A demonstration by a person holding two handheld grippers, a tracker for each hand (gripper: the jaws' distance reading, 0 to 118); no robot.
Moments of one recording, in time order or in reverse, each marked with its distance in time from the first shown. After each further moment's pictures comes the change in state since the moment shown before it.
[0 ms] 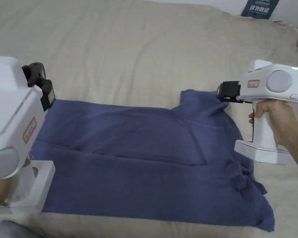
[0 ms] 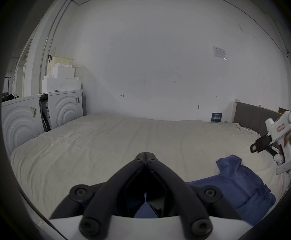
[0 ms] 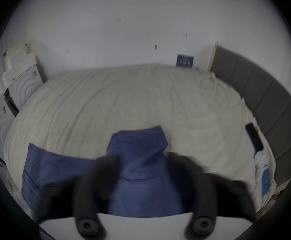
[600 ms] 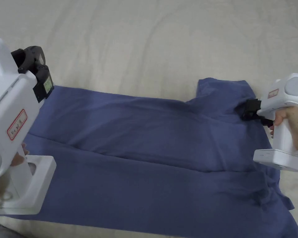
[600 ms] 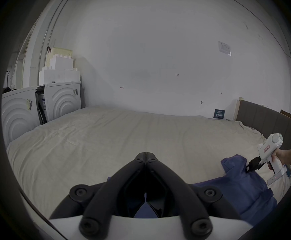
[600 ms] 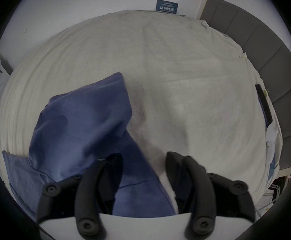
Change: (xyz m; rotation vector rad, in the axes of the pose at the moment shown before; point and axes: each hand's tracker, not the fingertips) left arm 0.007 -0.011 -0.048 -0.063 0.004 0.033; right arm 0.044 -0.015 -0.112 -0.292 -0.137 -0.101
